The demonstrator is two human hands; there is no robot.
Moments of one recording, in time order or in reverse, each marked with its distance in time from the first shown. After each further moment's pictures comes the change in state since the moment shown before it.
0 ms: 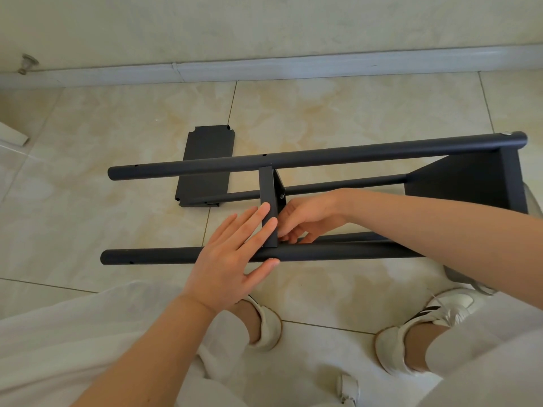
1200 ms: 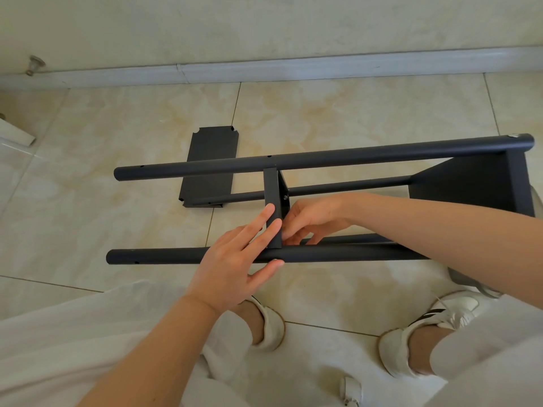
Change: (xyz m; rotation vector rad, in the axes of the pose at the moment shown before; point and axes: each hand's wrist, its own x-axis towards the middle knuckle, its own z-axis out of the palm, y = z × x) left_hand 0.000 0.002 -0.004 -0.083 -0.032 -0.030; right_hand -0.005 -0.002 0.003 -0.067 0.014 0.007
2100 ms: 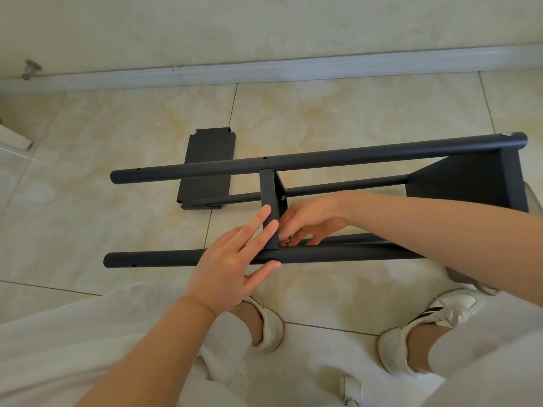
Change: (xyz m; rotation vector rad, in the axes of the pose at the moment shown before) left_hand 0.000 -0.002 0.002 -0.002 0.019 0.021; right_hand 0.008 0.005 -0.005 0.083 -0.040 0.044
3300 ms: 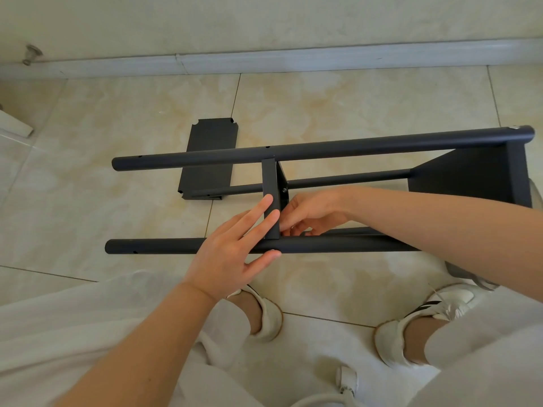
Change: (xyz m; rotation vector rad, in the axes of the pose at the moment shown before) left_hand 0.000 -0.004 0.002 0.014 -0.012 0.027; right_hand 0.005 0.006 0.001 0.018 0.033 -0.021
